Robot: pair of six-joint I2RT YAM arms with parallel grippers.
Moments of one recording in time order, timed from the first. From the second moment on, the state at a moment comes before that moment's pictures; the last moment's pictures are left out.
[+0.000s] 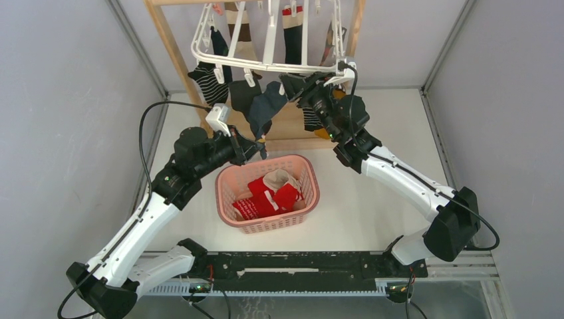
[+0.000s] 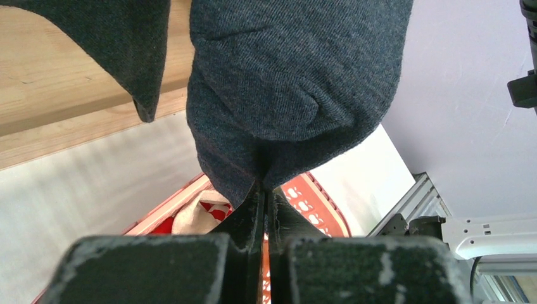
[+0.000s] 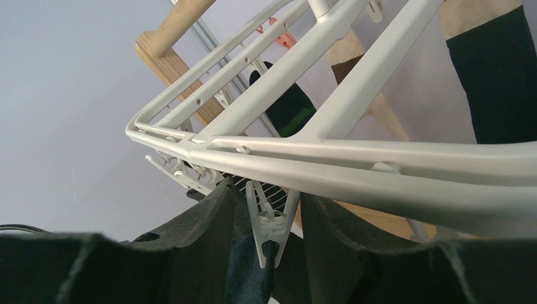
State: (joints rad) left arm -0.53 0.93 0.99 -0.28 0.21 -0.50; right arm 0.71 1.45 1.29 0.46 0.16 0.58
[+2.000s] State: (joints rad) left arm -0.53 0.73 0.83 -0.36 0.28 -0.59; right arm 0.69 1.44 1.23 0.44 0.14 0.60
